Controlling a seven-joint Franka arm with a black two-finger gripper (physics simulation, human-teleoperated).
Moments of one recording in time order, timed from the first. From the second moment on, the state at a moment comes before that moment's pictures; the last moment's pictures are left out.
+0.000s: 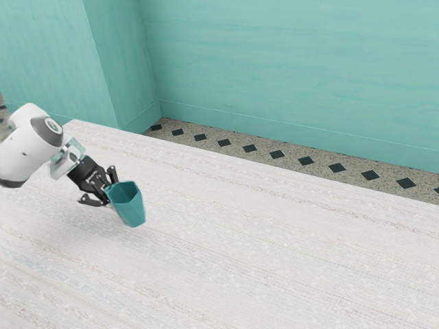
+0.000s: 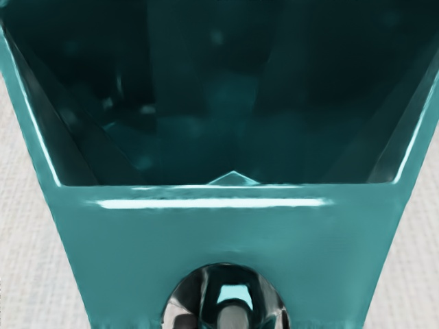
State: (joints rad) arm 0.28 0.23 0.13 -2.08 -0.74 2.07 2.49
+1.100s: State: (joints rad) arm 0.18 0.32 0.04 -2.15 -0.83 2.24 2.38
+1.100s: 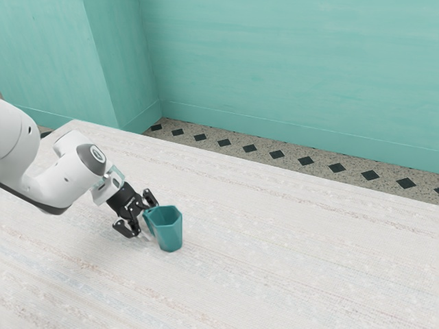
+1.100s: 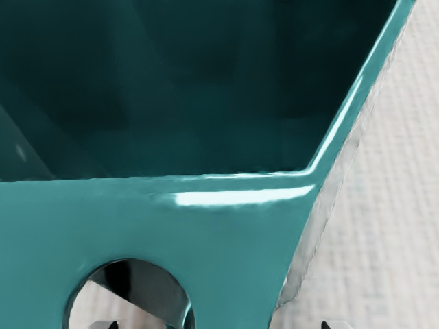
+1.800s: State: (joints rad) arm 0.24 -0.06 -0.07 -2.26 -0.50 2.17 2.19
